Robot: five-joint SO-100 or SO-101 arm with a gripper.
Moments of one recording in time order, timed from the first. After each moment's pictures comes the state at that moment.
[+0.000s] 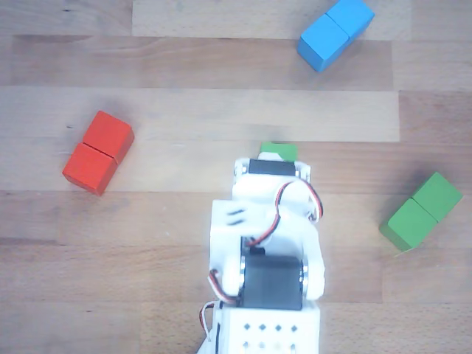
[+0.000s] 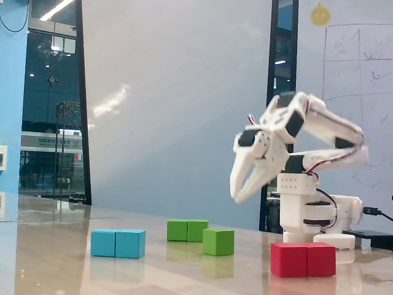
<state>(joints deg) -0.4 166.5 153.0 69.3 -1.4</state>
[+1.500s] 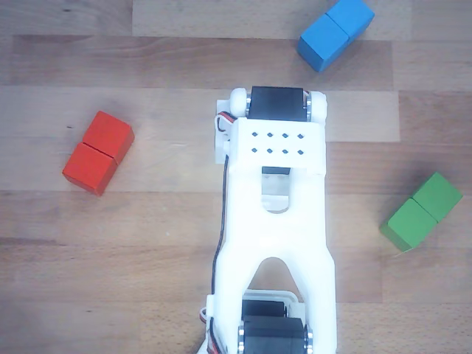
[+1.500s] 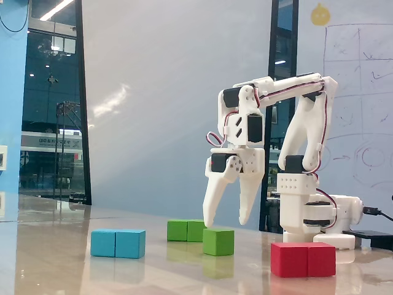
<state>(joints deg) -0.4 110.3 128.0 76.0 -1.4</state>
